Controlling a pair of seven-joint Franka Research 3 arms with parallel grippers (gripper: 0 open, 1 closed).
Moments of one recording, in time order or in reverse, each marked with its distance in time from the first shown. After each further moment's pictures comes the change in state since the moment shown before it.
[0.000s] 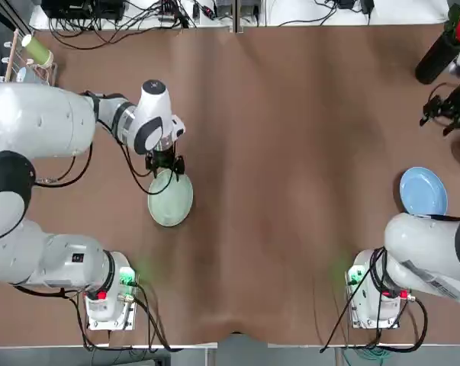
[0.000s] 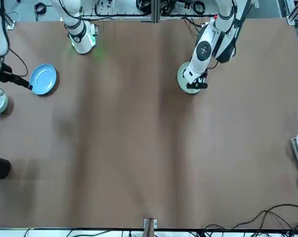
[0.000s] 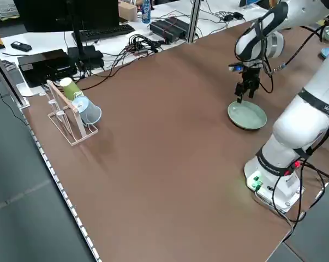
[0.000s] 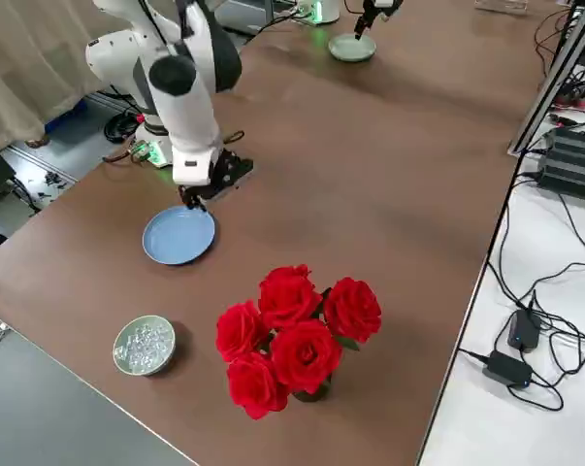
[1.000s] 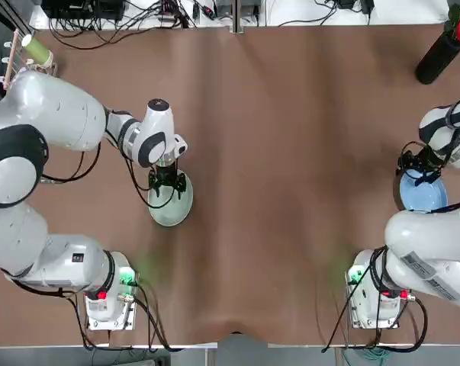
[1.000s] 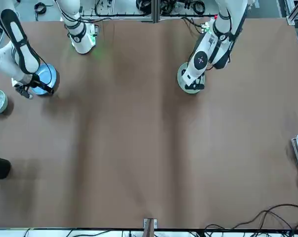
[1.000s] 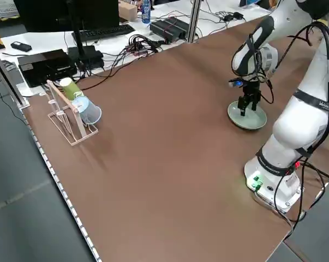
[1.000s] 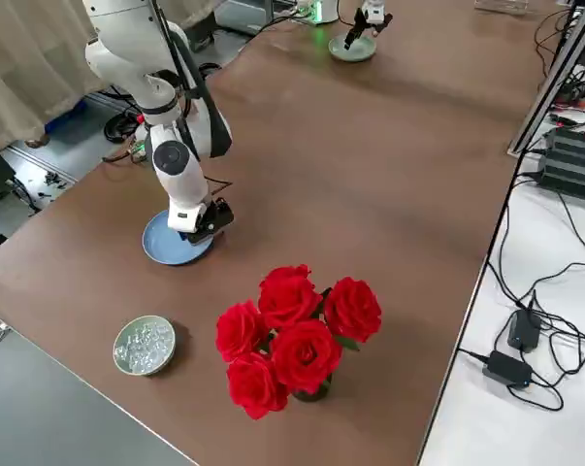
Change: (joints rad) left arm 0.001 0.152 -0.001 -0.015 0.000 0.080 -0.025; right arm -0.077 0.267 0.001 -0.197 0.006 0.400 0.000
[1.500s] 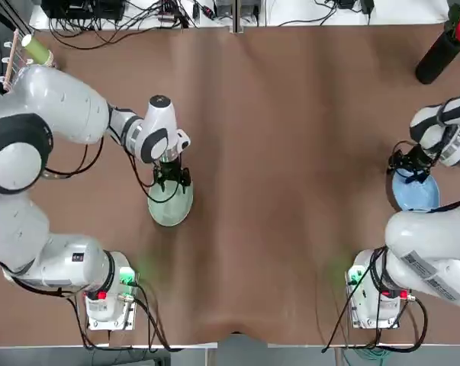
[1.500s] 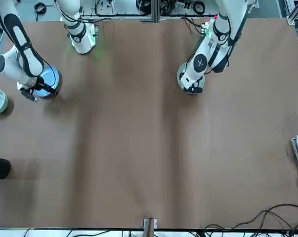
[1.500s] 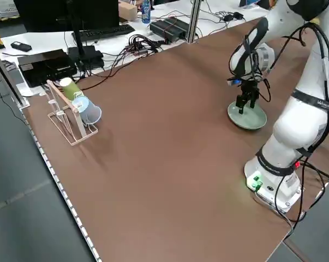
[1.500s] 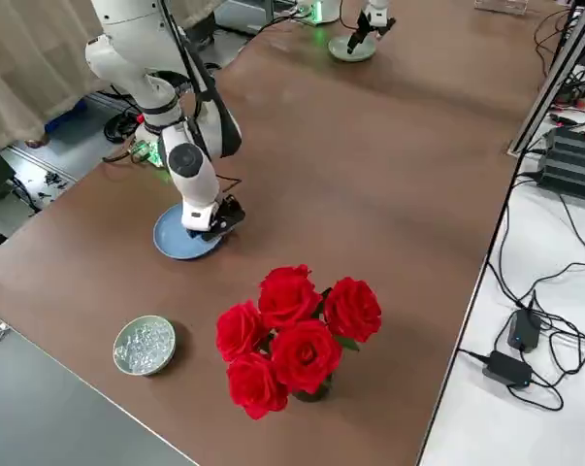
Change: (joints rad) left arm 0.013 0.070 0.002 0.056 0.028 0.047 0.002; right arm 0.001 0.035 0.084 0.000 0.059 -0.001 0.000
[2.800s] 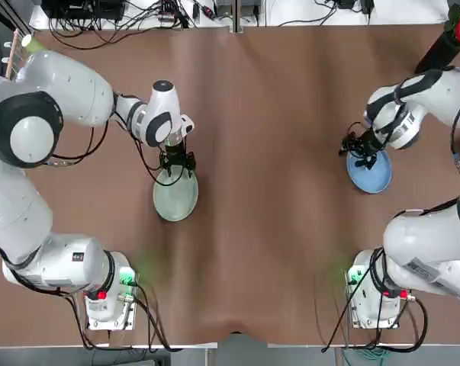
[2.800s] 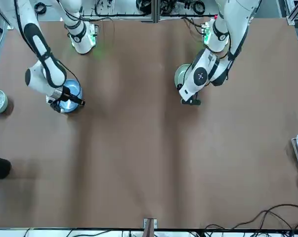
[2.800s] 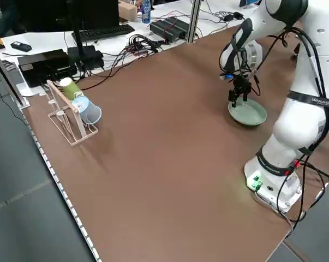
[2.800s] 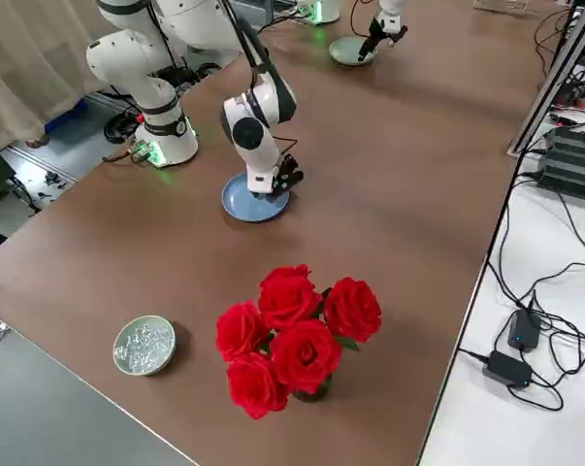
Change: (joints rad) left arm 0.005 0.145 0.047 0.160 0.072 0.001 0.000; right arm 0.227 0.034 0.270 0.003 0.579 0.019 -0.002
